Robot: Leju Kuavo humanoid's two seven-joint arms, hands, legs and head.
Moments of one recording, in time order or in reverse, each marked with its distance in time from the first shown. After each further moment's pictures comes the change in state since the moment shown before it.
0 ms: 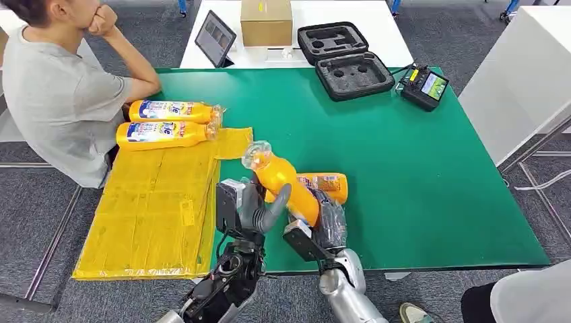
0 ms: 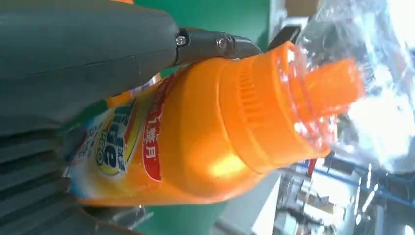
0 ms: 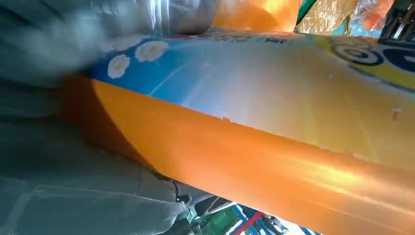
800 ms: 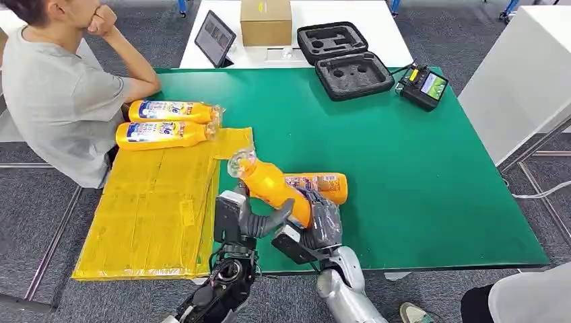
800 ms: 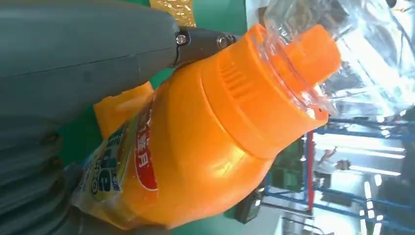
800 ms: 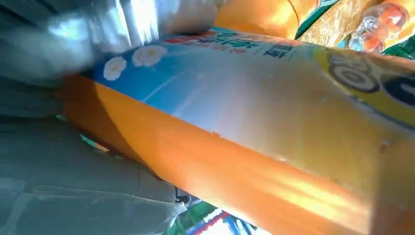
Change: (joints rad) left arm 0.035 0.000 0.047 0.013 -0.156 0.098 -0.047; right arm 0.002 0.015 -0.006 -0.019 0.234 -0.003 0.043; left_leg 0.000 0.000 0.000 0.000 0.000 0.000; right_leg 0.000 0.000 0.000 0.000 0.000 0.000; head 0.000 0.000
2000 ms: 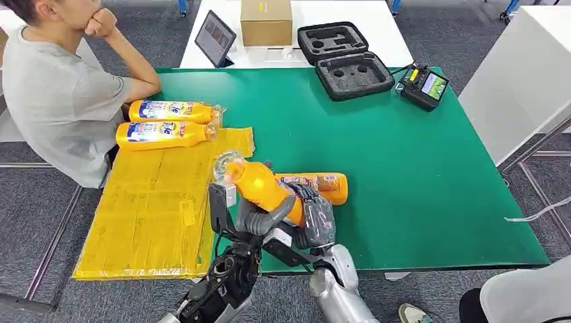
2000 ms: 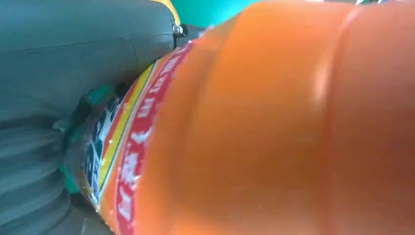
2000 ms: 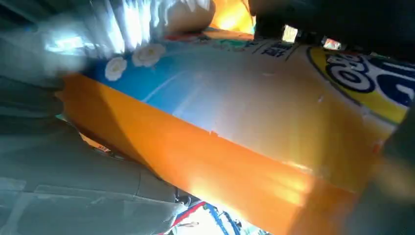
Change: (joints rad) left arm -0.011 0.000 -0.006 -0.009 0.263 -0.222 0.129; right arm 0.014 0.058 -0.033 -0.032 0.043 -0.002 -0.078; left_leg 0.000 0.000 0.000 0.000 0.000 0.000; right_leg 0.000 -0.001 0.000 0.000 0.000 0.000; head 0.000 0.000
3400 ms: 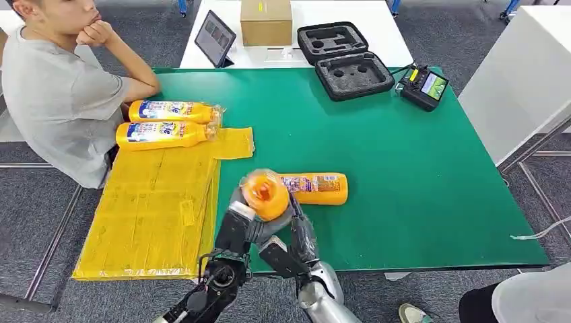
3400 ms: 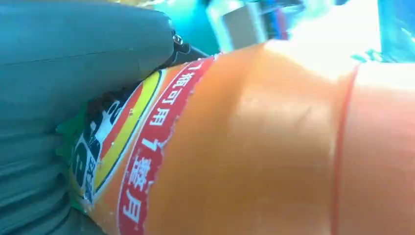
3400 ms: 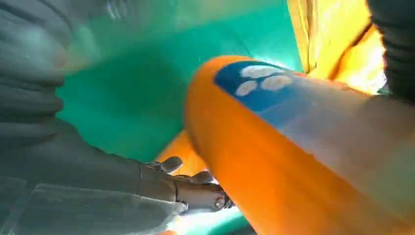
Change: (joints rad) left arm 0.020 0.078 -0.027 -0.032 -0.556 0.262 -0.116; right arm -0.014 -0.011 0.188 0.179 -0.447 0.084 -0.016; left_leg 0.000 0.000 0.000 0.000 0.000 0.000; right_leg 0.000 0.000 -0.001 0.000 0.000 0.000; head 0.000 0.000
